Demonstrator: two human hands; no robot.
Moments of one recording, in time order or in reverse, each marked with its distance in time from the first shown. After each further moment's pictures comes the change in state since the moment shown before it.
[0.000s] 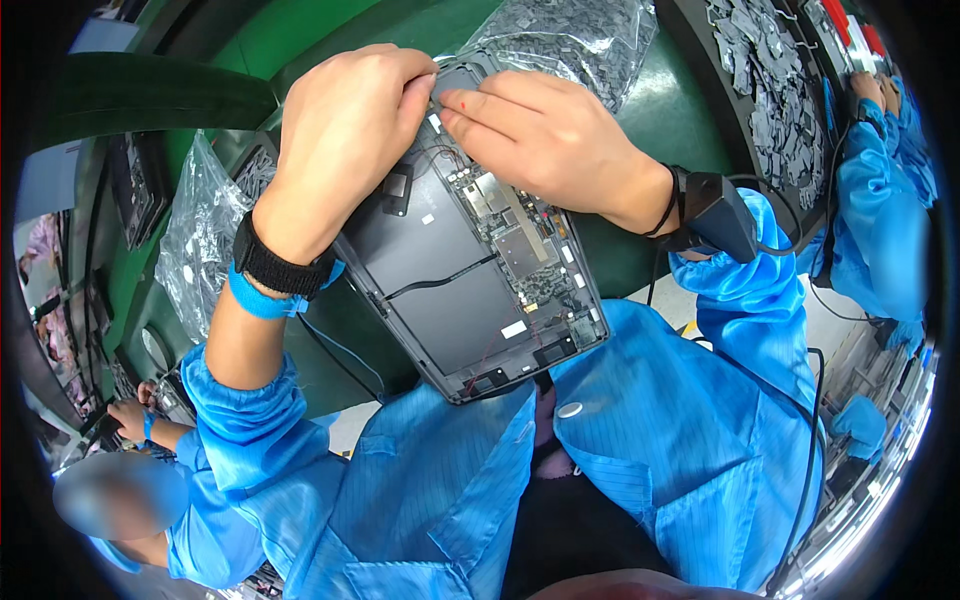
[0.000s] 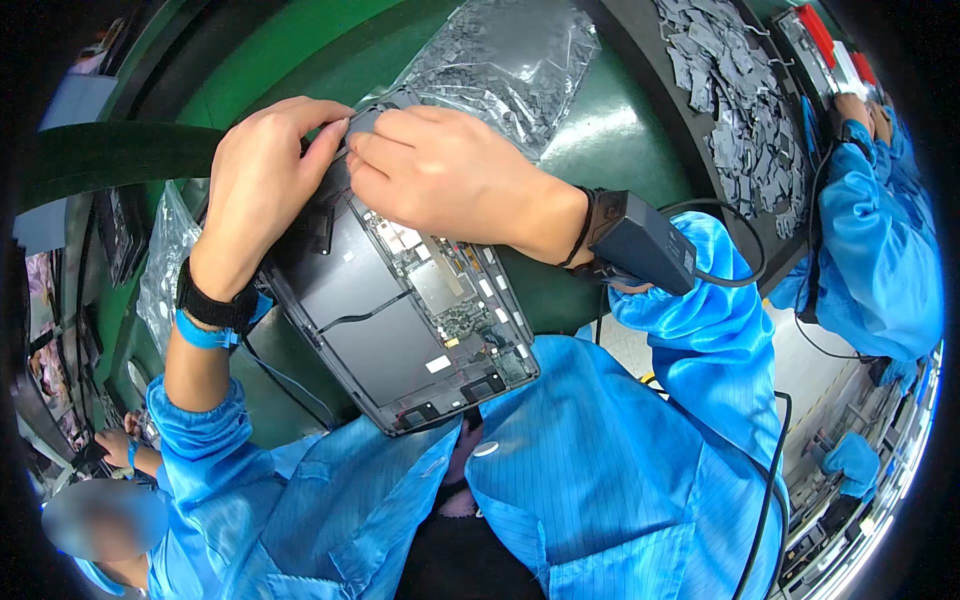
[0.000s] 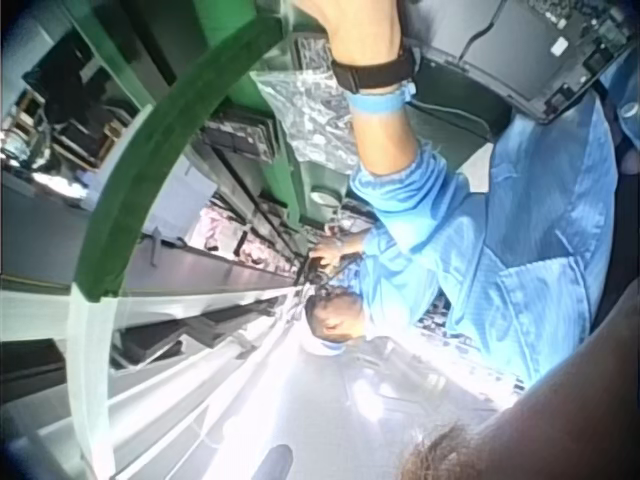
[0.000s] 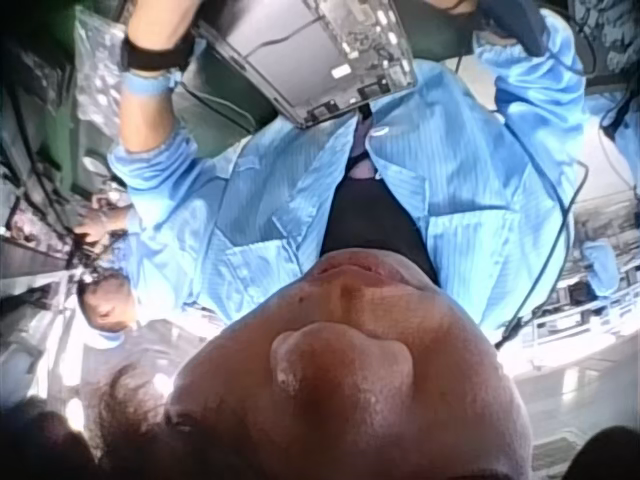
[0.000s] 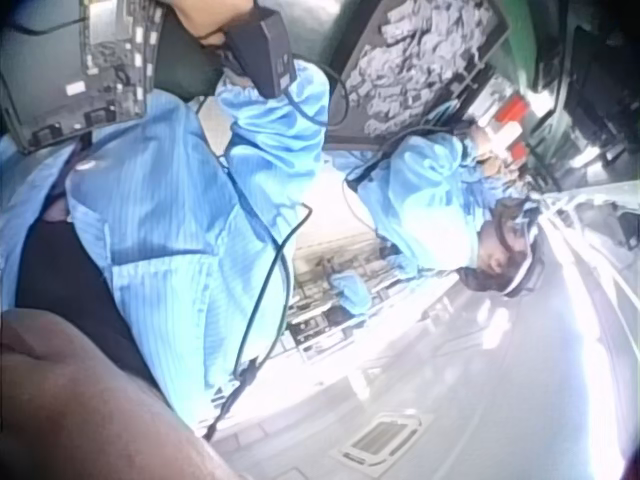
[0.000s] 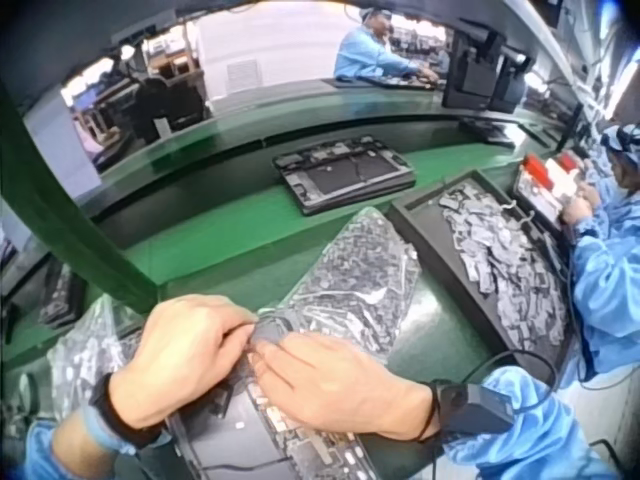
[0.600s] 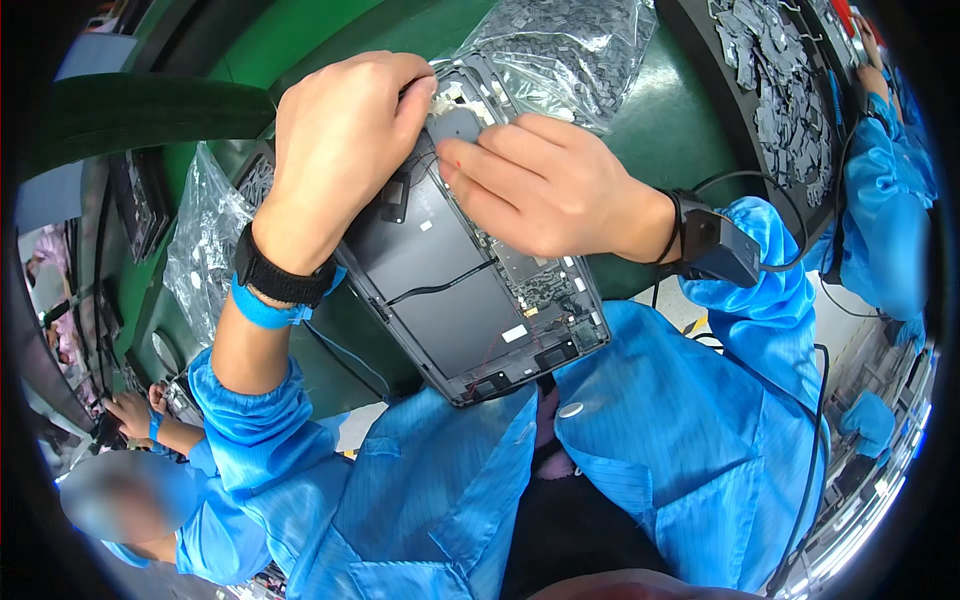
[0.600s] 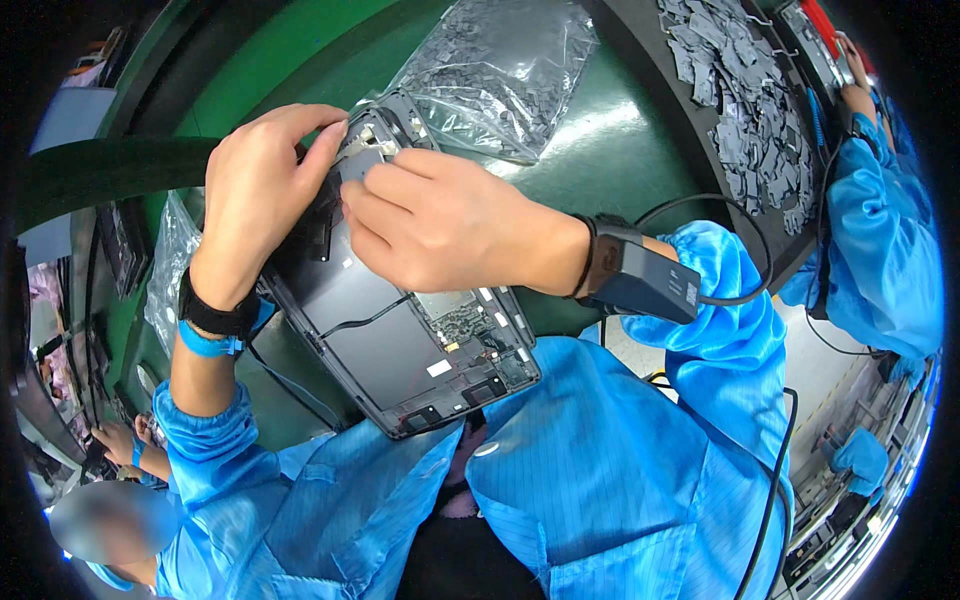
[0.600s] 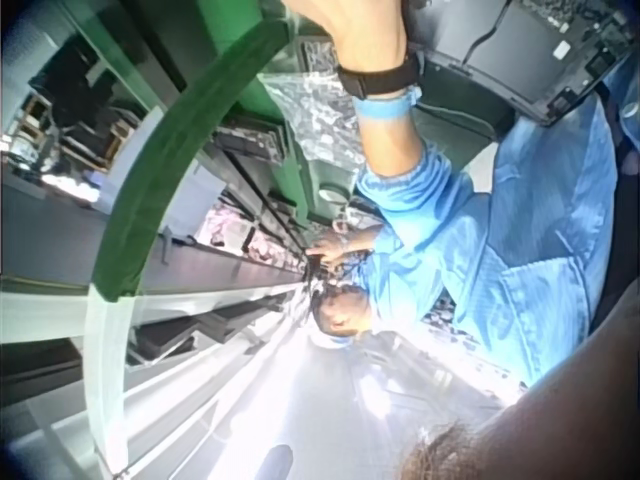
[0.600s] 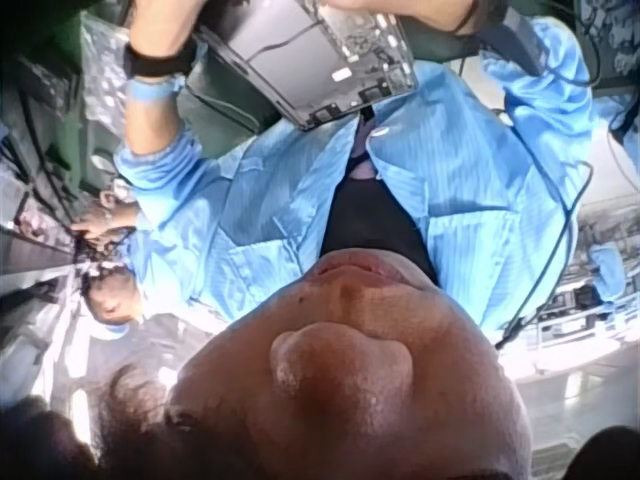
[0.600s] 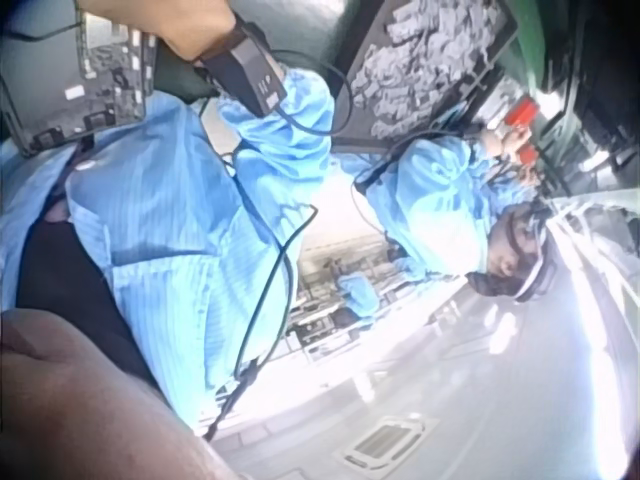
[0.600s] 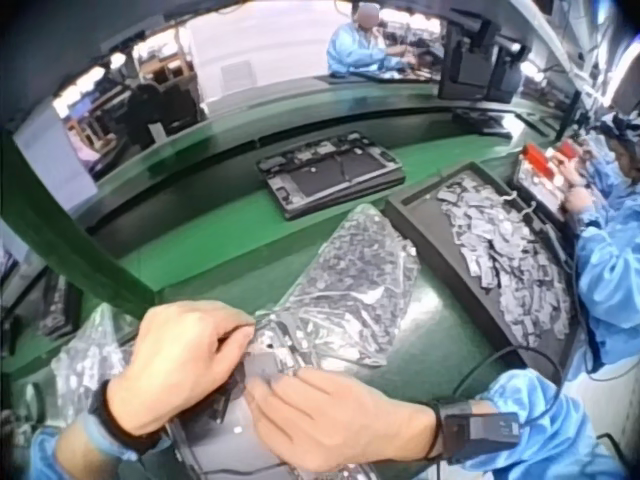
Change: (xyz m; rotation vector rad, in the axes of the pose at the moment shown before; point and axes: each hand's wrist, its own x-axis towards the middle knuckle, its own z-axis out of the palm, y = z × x) left_hand 0.003 0.008 -0.002 0.009 0.018 -0.042; right_hand -0.007 -0.019 -0.008 -0.052 0.042 -0.077
